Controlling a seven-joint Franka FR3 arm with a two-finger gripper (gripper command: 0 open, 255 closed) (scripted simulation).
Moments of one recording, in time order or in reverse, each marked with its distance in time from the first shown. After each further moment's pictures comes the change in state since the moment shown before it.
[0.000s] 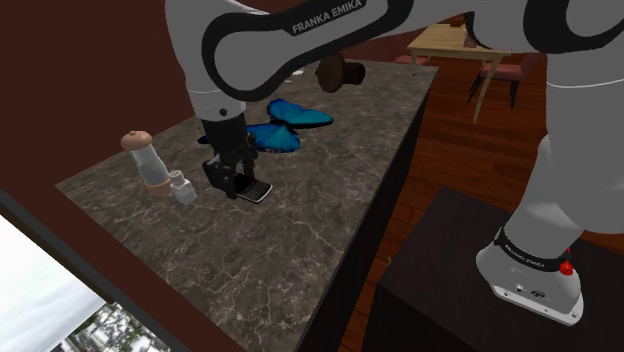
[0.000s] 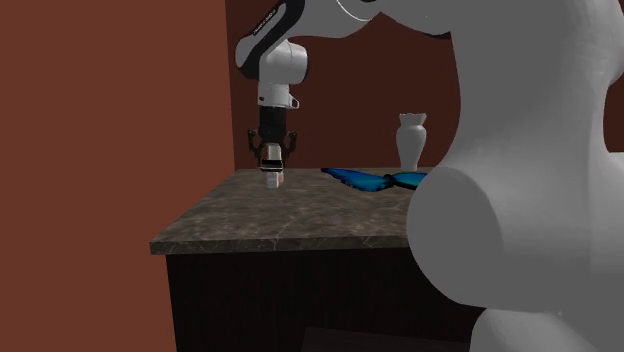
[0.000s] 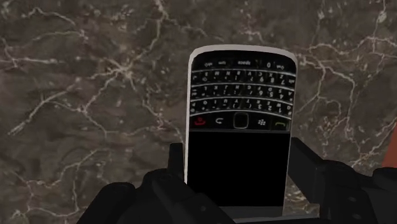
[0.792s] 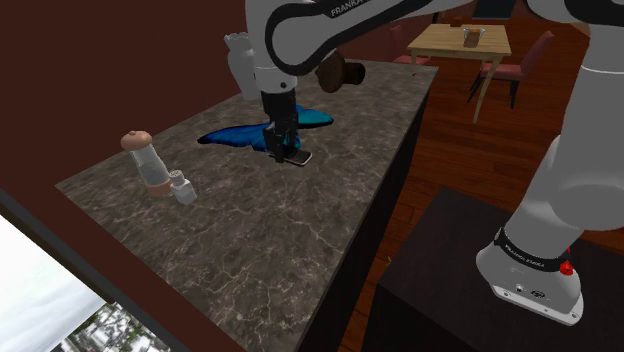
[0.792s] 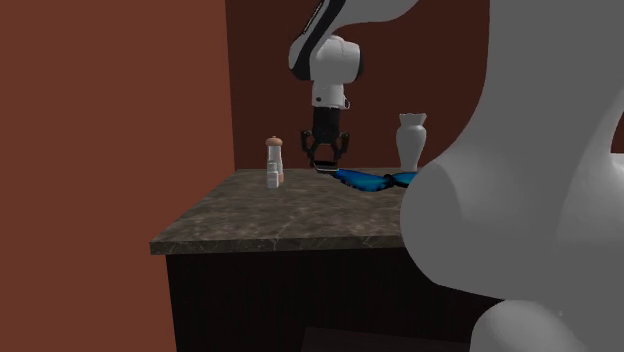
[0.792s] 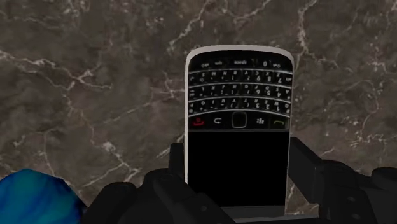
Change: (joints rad) arm -0.205 -0.211 -0.065 -0.284 0.089 0.077 -0.271
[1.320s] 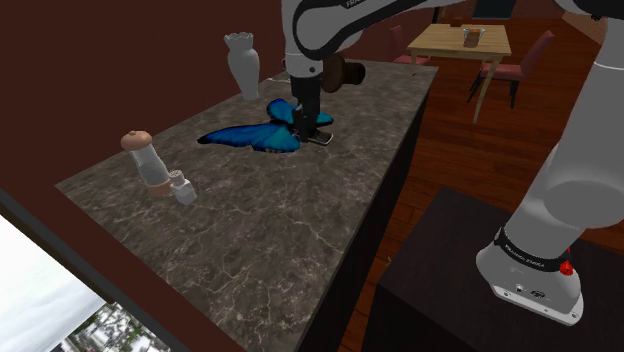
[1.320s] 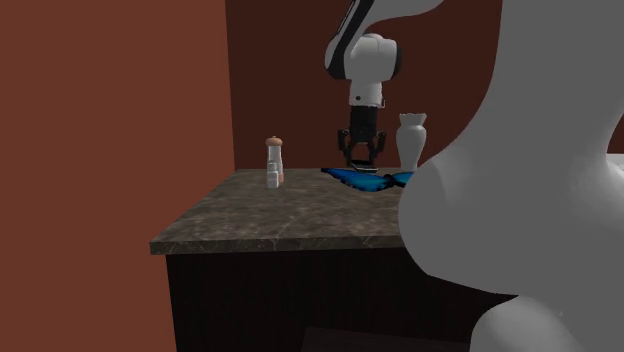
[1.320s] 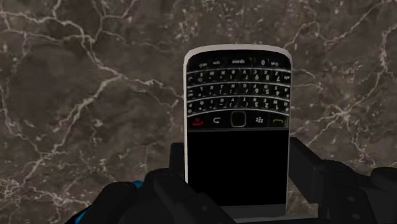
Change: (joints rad) arm -0.113 -0.069 -0.073 -0.074 0.028 0.001 -0.193
